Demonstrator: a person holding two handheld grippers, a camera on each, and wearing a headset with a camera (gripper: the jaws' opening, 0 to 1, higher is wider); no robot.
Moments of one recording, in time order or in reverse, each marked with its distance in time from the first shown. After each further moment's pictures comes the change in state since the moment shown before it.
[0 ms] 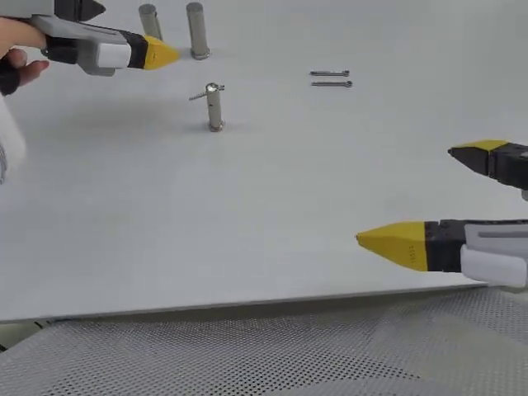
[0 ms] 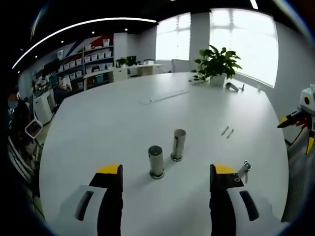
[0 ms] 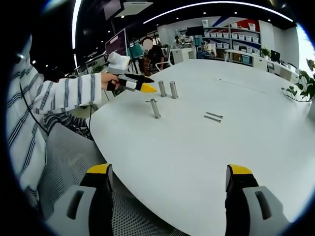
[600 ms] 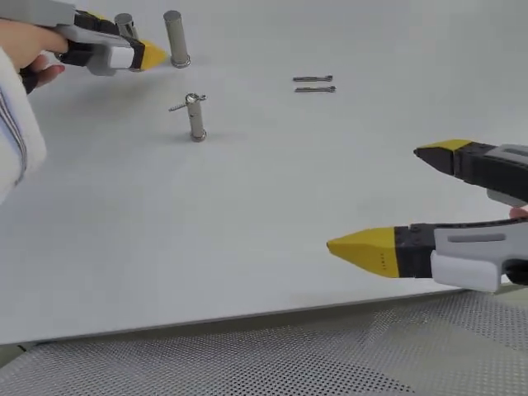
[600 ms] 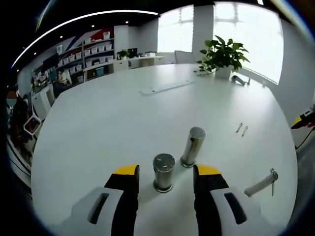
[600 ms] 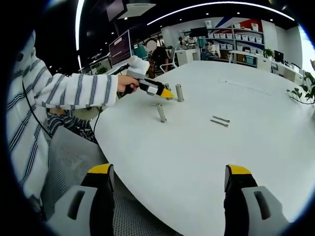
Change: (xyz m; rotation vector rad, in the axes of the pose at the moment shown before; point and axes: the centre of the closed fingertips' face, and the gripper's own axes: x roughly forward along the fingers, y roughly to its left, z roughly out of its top) left arm 0.041 0.008 -0.005 -0.048 0.053 -0.023; right arm 0.009 0.011 0.010 -0.006 -0.009 0.042
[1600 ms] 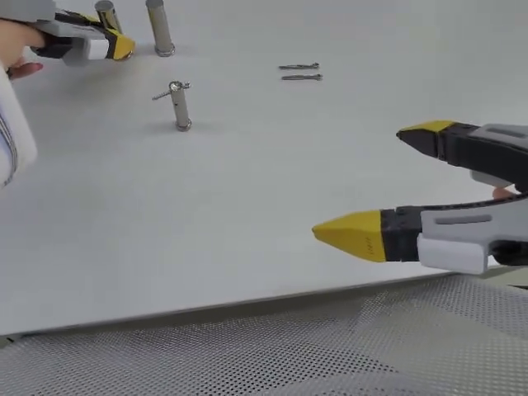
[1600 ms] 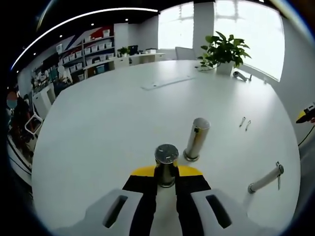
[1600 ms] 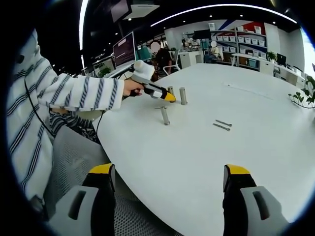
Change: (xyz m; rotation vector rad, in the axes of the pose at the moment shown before) left arm -0.002 0.004 -0.015 0.028 0.041 0.036; right arm -0.005 0.007 0.003 -0.023 -0.020 0.016
